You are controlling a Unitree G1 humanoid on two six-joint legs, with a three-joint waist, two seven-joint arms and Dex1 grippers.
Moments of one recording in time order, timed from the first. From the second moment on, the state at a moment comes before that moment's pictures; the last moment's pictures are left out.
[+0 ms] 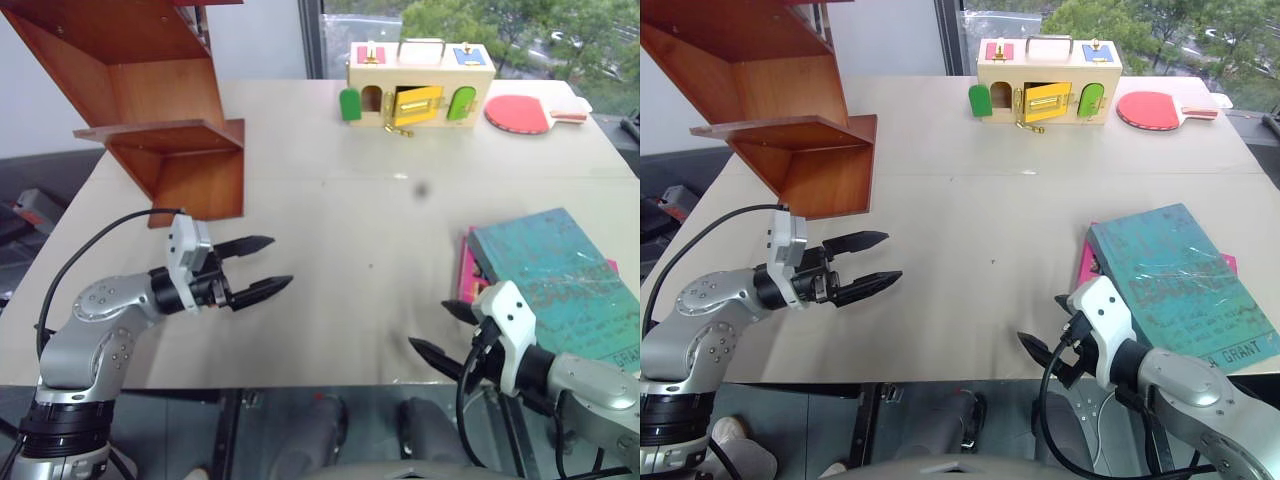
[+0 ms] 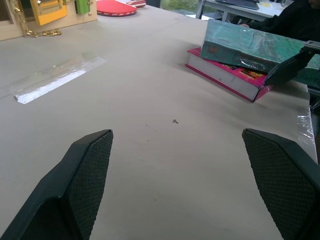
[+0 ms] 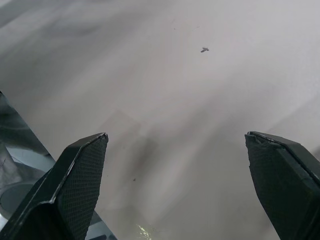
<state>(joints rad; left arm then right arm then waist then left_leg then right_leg) -0.09 0.75 0.23 -0.23 -0.65 0.41 -1.10 0.23 -0.72 -0.06 -0.96 0.82 0.89 0.25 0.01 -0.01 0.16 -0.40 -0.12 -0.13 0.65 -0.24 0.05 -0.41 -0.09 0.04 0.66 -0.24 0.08</state>
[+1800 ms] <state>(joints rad) -0.25 0.68 -0.01 -0.30 -0.67 0.32 -1.29 -0.22 -0.68 -0.43 -0.12 0.65 1.14 0.38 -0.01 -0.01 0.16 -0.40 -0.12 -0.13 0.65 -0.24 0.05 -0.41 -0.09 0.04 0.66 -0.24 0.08</state>
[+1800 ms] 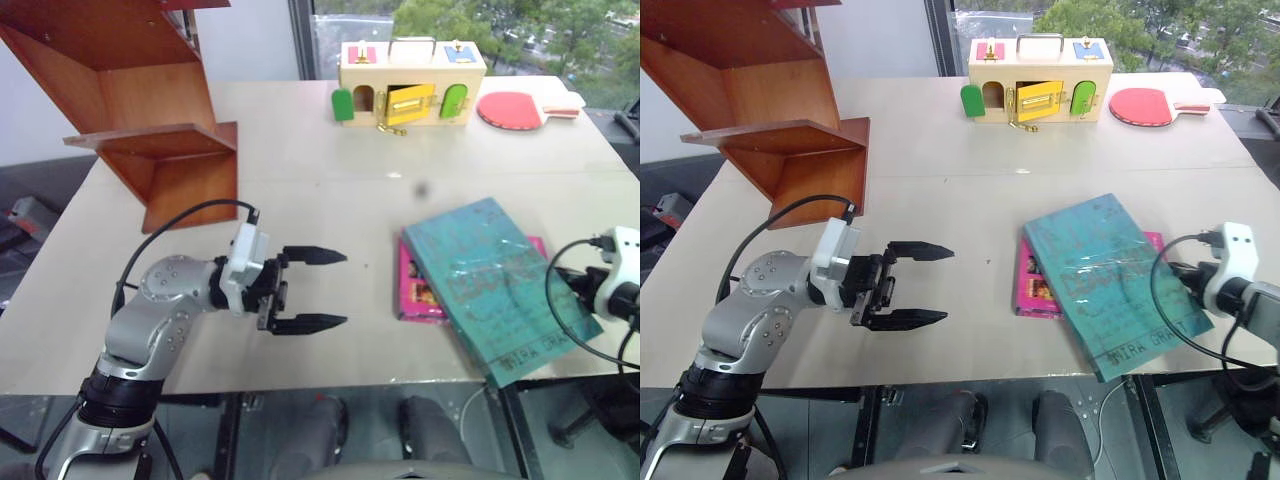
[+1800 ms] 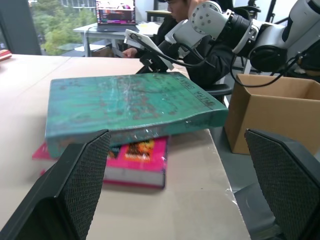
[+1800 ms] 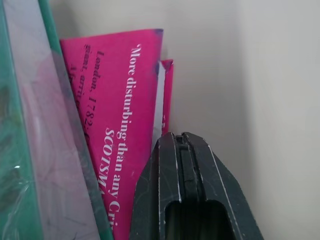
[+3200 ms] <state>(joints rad) -0.15 0.72 0.07 -0.22 -0.67 0.58 -1.06 0.27 -0.73 -0.56 -0.76 0.76 1.10 0.52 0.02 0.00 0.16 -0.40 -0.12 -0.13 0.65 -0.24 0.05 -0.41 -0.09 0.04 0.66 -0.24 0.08</state>
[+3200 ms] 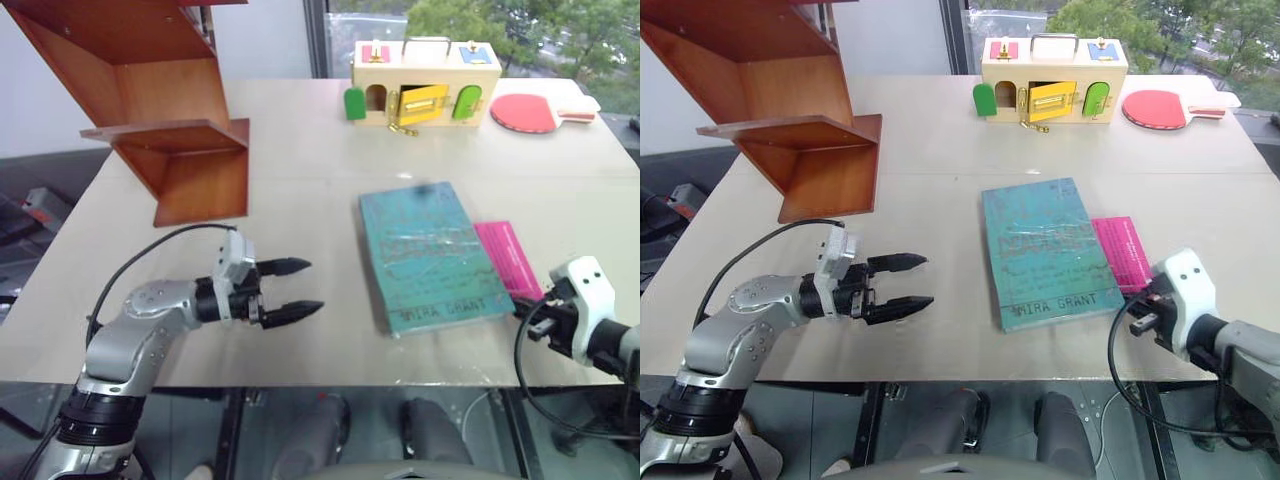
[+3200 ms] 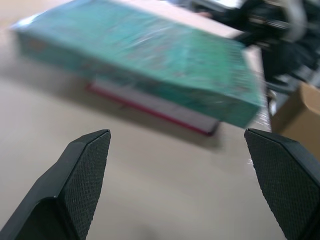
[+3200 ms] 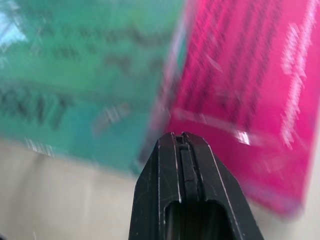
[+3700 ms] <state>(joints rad) -0.57 0.55 0.11 0.14 -0.96 1.32 -0.80 0.43 -0.72 -0.91 -1.02 0.96 0.67 0.69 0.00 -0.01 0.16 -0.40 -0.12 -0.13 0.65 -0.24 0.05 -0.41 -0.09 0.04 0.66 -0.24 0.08</state>
